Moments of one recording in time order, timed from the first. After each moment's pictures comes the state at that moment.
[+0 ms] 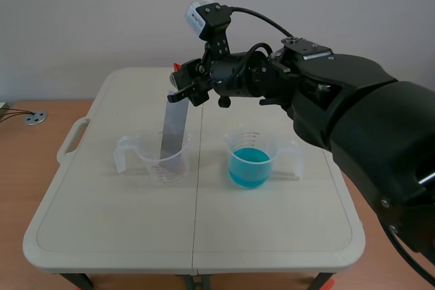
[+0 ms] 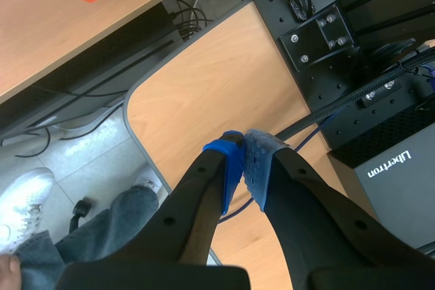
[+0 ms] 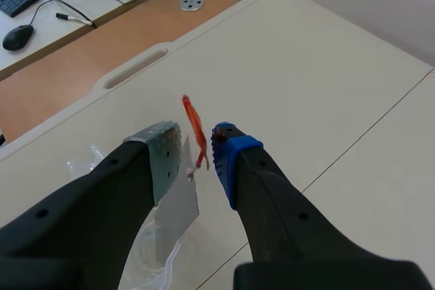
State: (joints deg) left arm 76.4 -38.0 -3.4 103.6 -11.6 -11.3 -3.7; right arm 32.3 2.2 -28.0 50.4 16.1 32.4 -7.0
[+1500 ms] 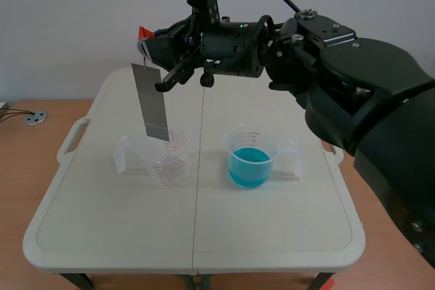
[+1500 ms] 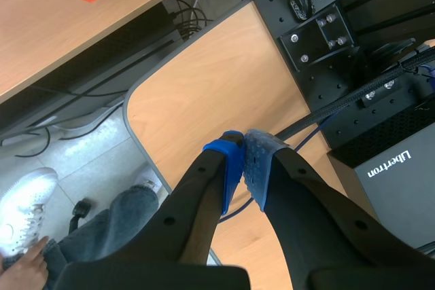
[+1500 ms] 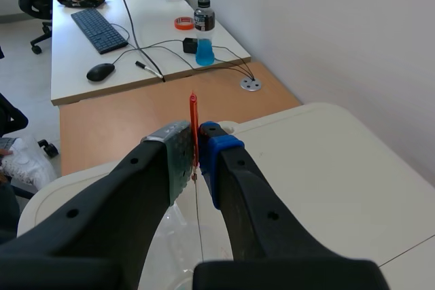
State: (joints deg) left arm 76.4 -38.0 -3.4 103.6 -11.6 -11.3 -3.6; right arm 27.3 6.3 -28.0 69.1 14.7 45.1 -1.3
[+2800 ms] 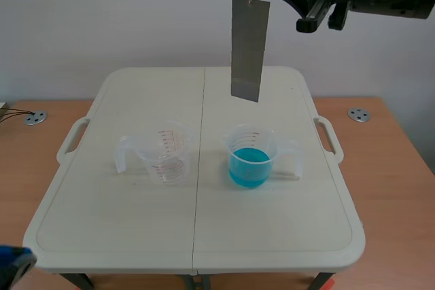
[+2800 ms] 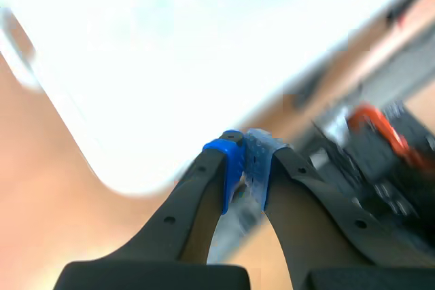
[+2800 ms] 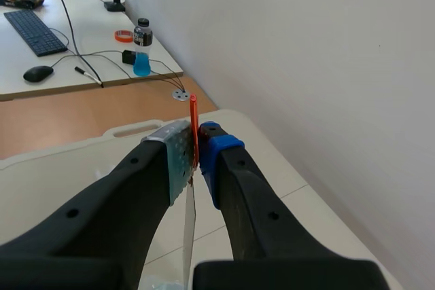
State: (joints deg) left arm 63.8 -43.2 -8.5 119.2 -11.0 -10.5 -5.5; right arm 15.9 32.4 -12.0 98.3 34.6 45.3 -9.6
